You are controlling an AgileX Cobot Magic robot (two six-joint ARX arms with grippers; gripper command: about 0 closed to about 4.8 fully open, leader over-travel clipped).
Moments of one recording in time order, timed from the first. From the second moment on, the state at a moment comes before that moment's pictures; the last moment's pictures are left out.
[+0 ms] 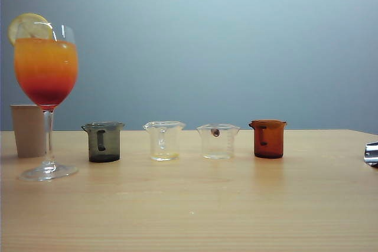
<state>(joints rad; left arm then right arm) 0.35 1.20 0.79 0.81 1.15 -0.43 1.01 0.91 0.77 -0.01 -0.11 -0.07</state>
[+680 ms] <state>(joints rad) 0.02 0.43 0.79 -0.27 0.23 0.03 1.01 0.78 0.73 -0.05 0.16 -0.09</state>
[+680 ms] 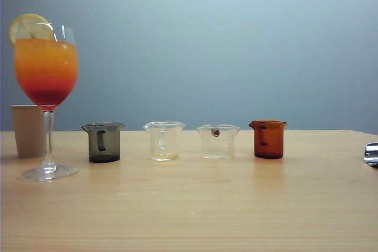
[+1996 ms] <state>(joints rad) -0.04 0.00 0.08 -0.02 -0.01 -0.06 1.01 0.77 0.60 0.11 0.24 -0.09</state>
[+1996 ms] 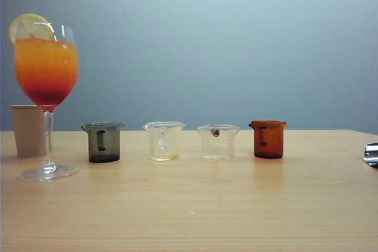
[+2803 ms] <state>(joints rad) -0.04 0.00 0.01 0.10 0.04 0.00 1.01 0.77 0.60 0.11 0.24 -0.09</state>
